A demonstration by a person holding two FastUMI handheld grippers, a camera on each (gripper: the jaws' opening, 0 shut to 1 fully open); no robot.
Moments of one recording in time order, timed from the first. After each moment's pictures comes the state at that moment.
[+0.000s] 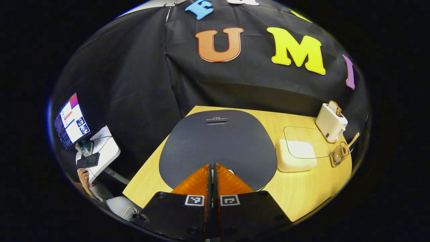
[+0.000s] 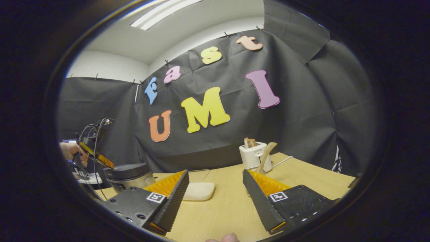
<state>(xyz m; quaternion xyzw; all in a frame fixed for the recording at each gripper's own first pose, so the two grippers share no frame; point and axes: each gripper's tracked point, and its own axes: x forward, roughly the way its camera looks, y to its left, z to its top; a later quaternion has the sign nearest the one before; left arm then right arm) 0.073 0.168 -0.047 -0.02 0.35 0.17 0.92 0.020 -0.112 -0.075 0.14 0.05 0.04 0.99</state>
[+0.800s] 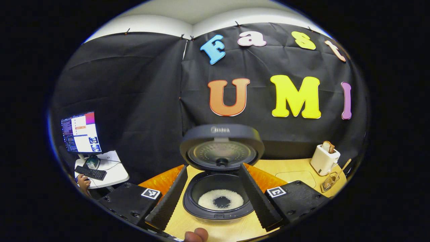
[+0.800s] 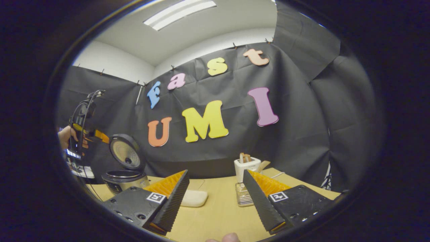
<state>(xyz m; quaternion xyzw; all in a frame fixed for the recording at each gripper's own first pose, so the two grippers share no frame) 0.069 0.177 0.083 0.00 0.12 0.20 0.97 0.008 -0.130 -0.029 0.08 0.00 0.01 1.00</state>
